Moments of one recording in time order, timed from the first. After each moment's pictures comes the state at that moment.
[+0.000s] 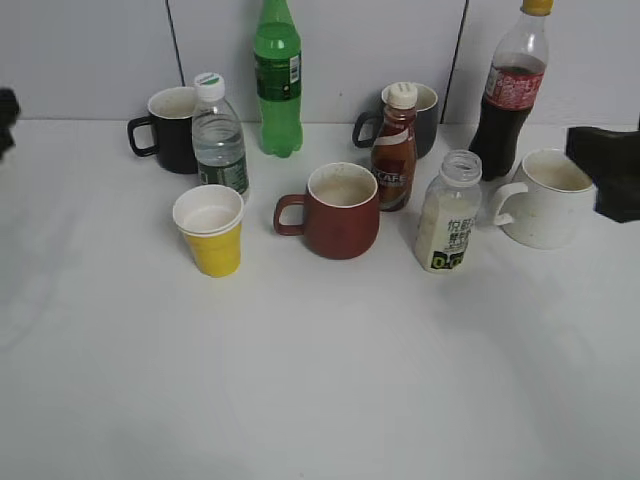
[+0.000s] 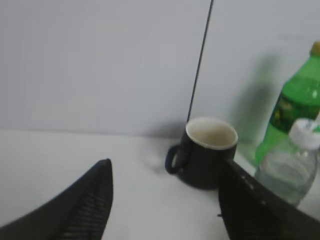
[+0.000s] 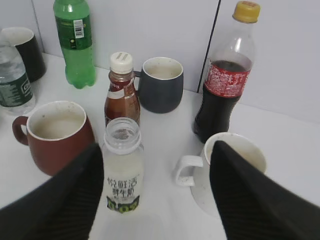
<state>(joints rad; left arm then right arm) -0.13 1.32 -0.43 -0.07 -0.64 -0.09 0.37 1.03 -0.42 0.41 -0.27 -0.45</state>
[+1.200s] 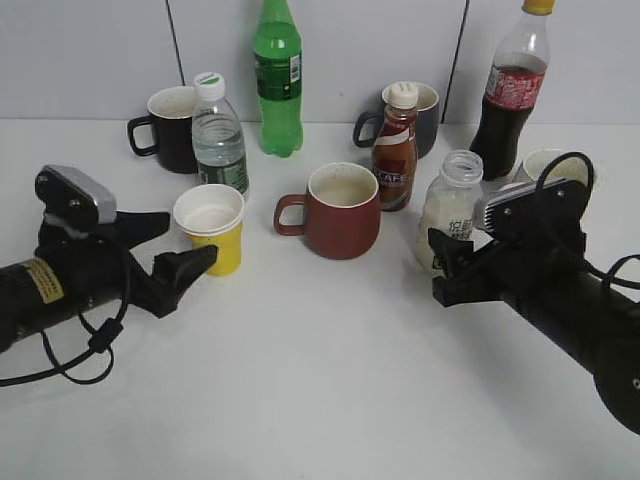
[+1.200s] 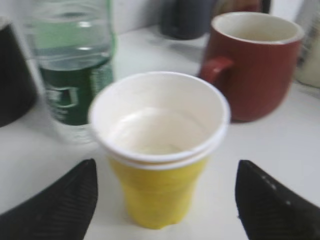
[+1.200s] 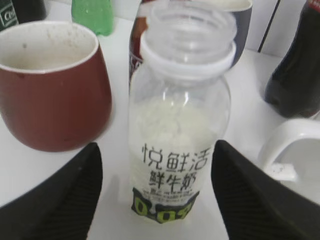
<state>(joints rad) -0.23 2.01 -0.50 0.50 -1.15 -0.09 0.46 1.96 -0.40 0.14 -1.19 -0.14</state>
